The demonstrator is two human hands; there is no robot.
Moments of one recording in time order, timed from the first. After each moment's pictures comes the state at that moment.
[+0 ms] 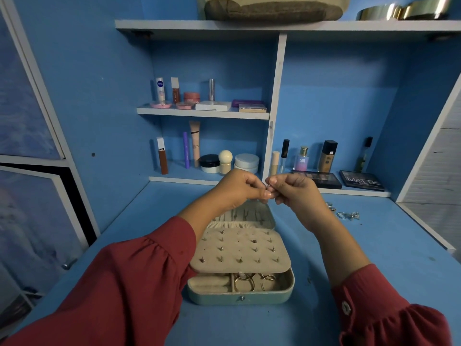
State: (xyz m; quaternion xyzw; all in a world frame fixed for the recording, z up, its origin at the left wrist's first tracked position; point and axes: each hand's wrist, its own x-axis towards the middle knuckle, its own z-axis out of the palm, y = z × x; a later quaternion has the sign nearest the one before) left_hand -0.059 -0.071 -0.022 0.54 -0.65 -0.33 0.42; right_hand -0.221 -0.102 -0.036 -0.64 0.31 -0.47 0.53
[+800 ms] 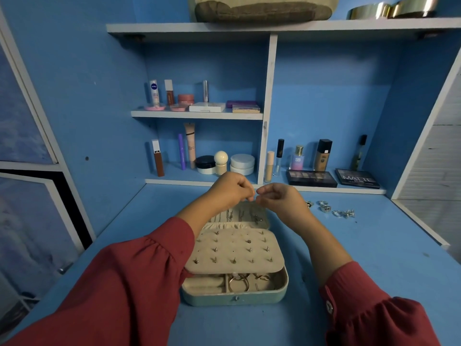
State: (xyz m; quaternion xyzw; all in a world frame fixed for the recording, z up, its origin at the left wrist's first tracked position) left_hand -0.059 -0.079 -0.026 0.63 -0.63 -0.26 0.37; right_hand -0.214 -0.112 -0.059 -0.69 0.44 -0.39 0.42
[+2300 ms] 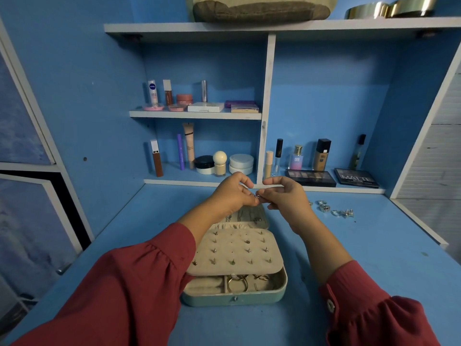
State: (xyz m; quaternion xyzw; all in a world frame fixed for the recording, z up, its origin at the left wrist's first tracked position) left_hand -0.068 -0.073 -0.031 0.62 -0.58 -0.35 0.40; right_hand -0.215 -0.110 -0.051 -0.60 0.40 -0.46 0.52
